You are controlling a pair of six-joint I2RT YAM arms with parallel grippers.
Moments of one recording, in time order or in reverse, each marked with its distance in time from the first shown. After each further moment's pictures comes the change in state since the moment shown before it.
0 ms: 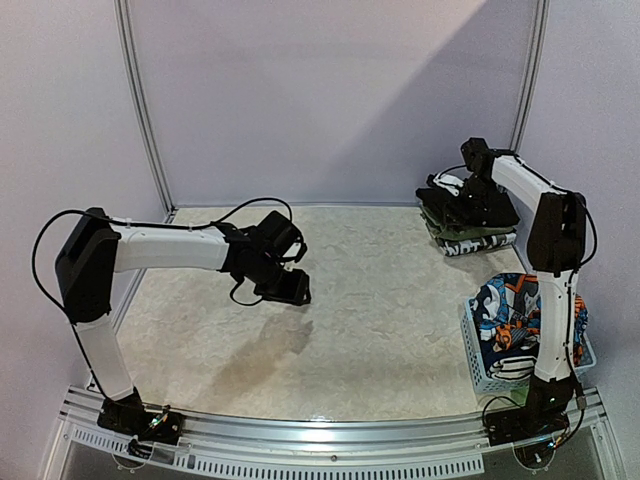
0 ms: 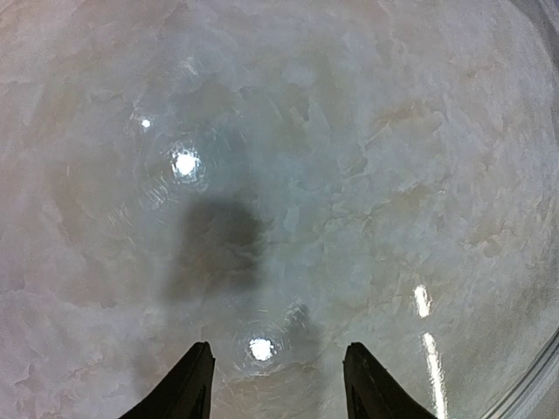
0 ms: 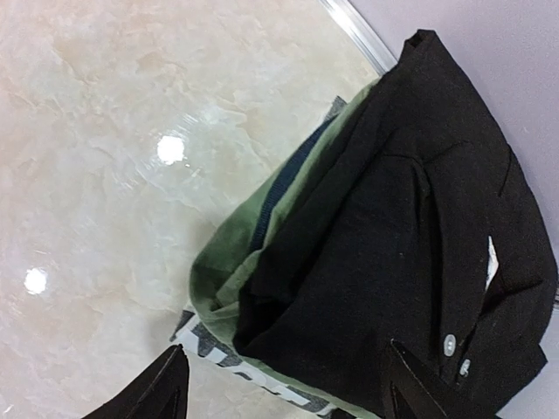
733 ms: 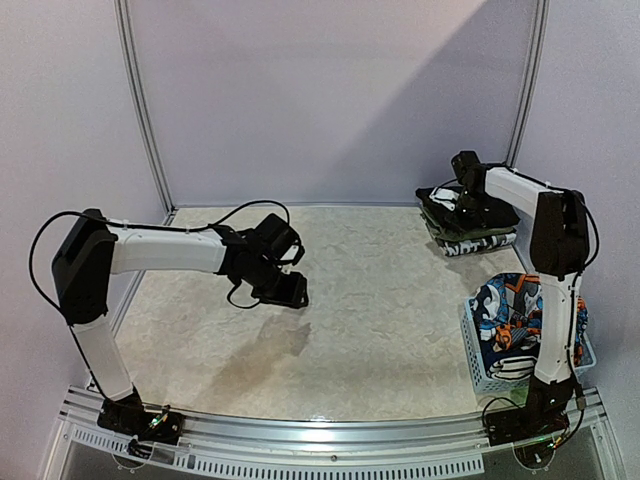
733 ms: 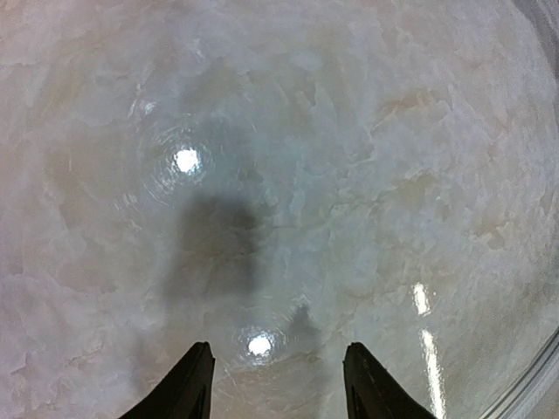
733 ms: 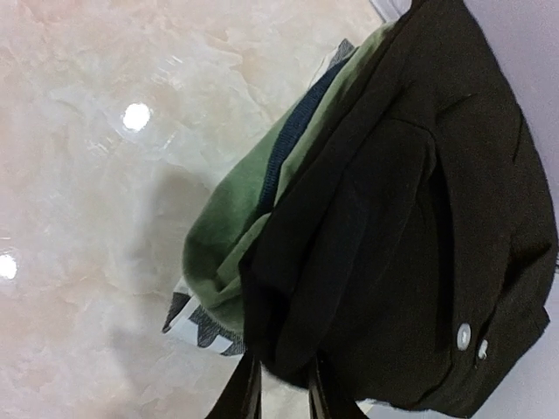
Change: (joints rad) left arm -0.002 -0.020 -0.032 0.002 -0.001 -0.011; right arm 0.053 -0.066 -0.227 0.155 0.221 0.019
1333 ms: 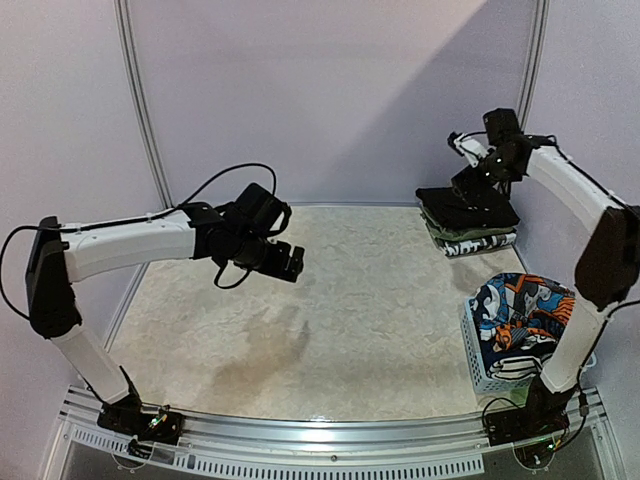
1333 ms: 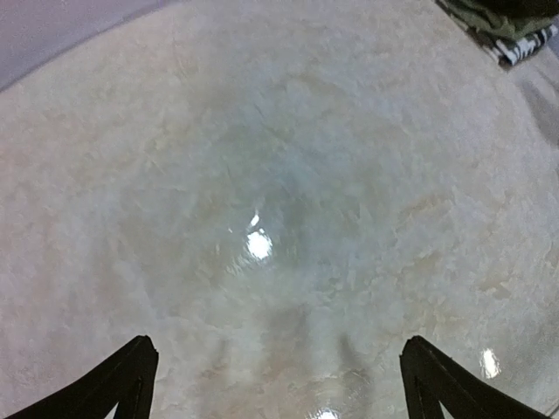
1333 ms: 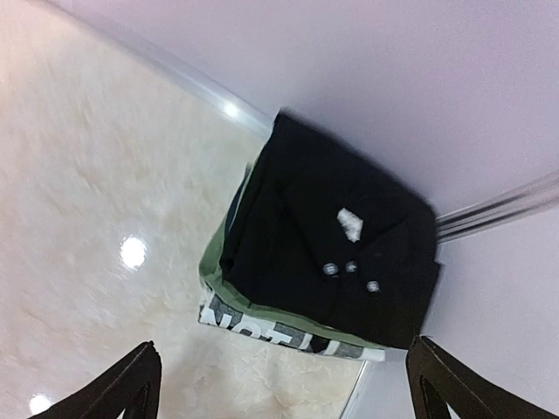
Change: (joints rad) left arm -0.015 -0.158 0.061 -0.079 -0.274 0.107; right arm 0.014 -0.391 -0.139 0.061 -0.063 0.251
